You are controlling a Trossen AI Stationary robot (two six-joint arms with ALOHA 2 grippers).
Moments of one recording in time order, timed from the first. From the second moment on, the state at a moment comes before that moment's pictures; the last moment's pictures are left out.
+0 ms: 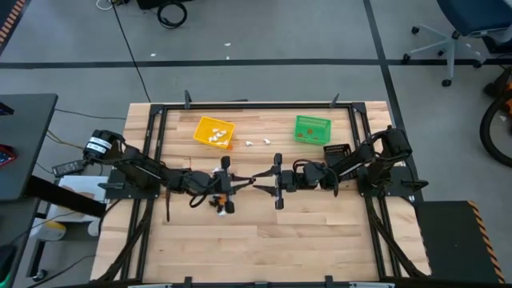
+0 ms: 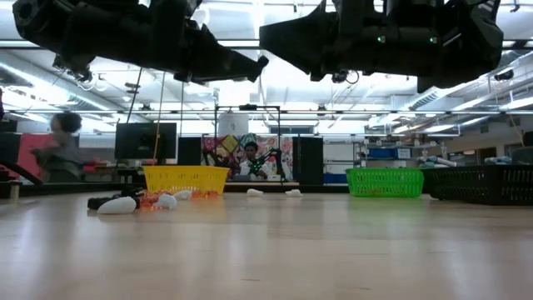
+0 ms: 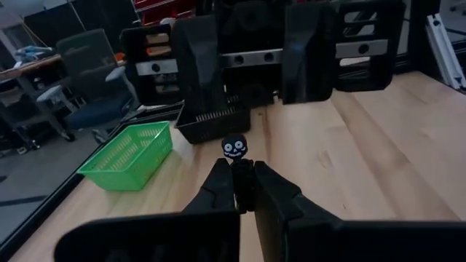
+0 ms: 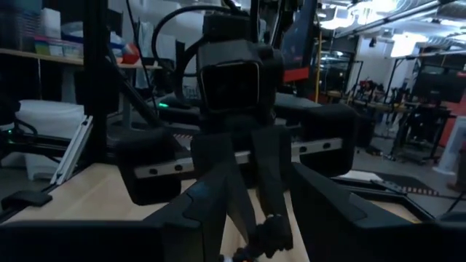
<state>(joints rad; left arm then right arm) -0.26 1.53 0.54 0.87 -0.41 0.21 0.17 1.78 0.64 1.28 0.14 -0.18</state>
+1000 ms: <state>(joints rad) -0.26 1.53 0.54 0.99 -0.34 0.30 0.17 1.78 0.64 1.30 0.16 -0.19</state>
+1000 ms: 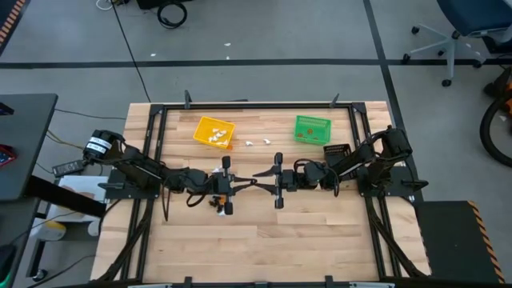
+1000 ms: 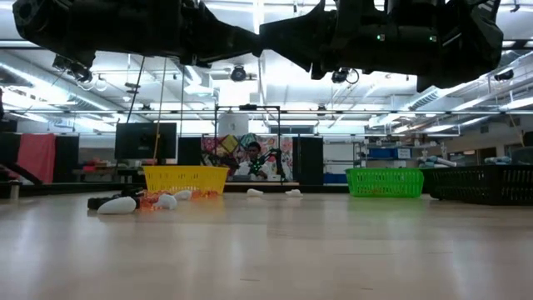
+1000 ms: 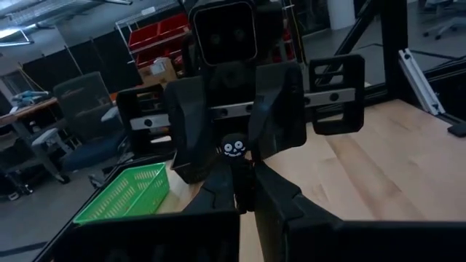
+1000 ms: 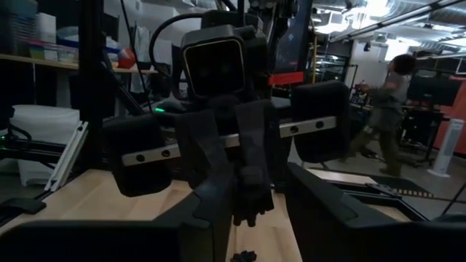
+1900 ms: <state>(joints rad) -0.25 1.53 0.54 0.95 -0.34 0.25 0.17 1.78 0.64 1.27 0.24 -0.18</state>
